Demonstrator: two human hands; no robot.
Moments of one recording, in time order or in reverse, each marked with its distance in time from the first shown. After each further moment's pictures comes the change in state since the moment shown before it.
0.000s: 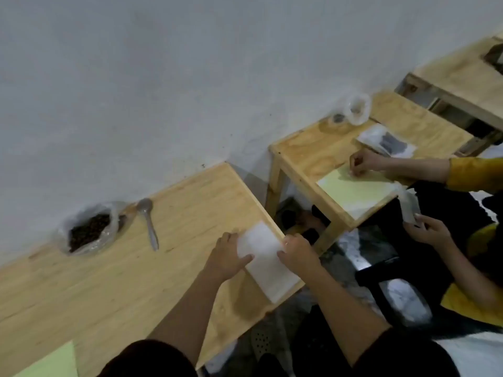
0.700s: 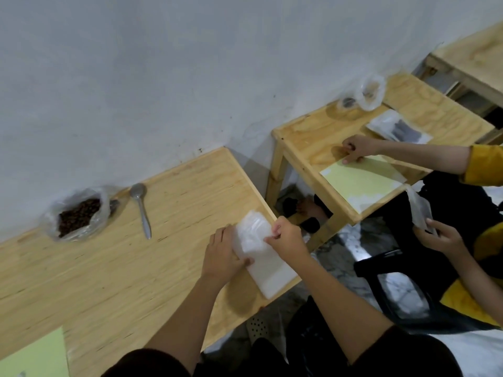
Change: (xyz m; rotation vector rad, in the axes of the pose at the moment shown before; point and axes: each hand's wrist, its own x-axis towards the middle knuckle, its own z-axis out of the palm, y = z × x) left_hand -0.005 -0.002 0.025 -0.027 0.221 -0.066; right_hand 0.019 -0.013 0.001 0.365 0.055 -0.025
